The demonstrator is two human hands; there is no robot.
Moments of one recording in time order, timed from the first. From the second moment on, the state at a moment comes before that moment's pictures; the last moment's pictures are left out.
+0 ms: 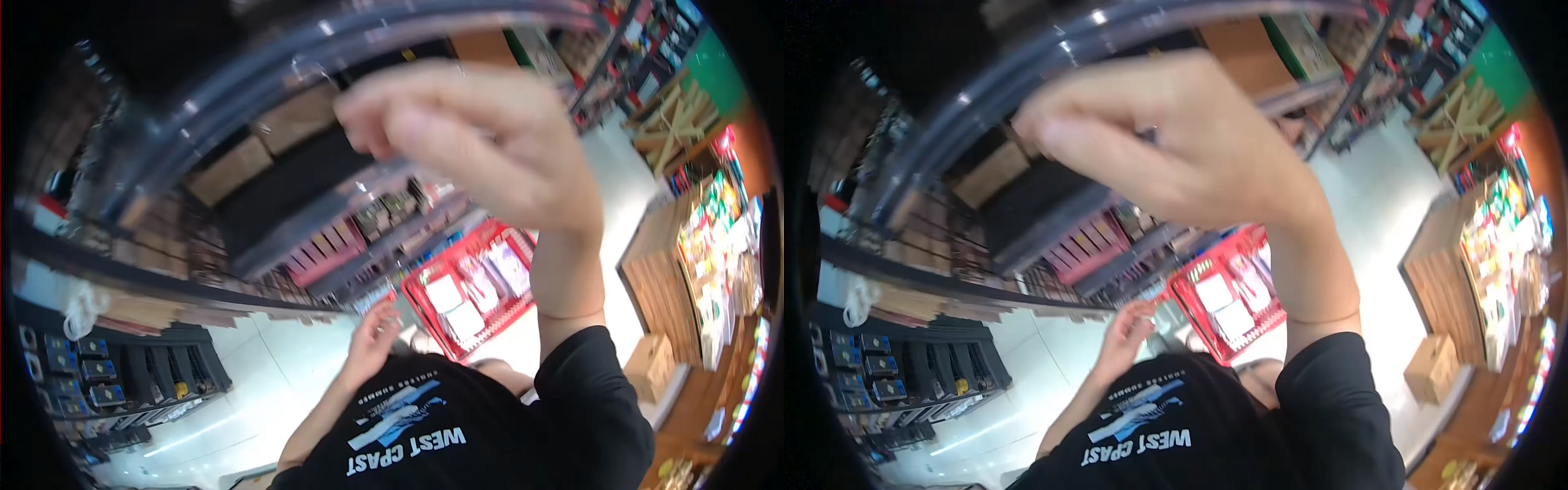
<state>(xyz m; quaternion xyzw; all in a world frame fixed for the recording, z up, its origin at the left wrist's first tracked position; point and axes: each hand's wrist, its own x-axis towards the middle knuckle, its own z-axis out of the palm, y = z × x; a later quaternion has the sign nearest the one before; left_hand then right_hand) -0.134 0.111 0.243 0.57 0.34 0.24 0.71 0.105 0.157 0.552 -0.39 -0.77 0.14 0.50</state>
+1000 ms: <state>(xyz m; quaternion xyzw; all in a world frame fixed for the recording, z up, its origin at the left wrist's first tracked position) -0.118 0.062 0.178 0.60 0.49 -0.01 0.64 0.177 0.058 -0.089 -0.89 -0.30 0.35 -0.02</state>
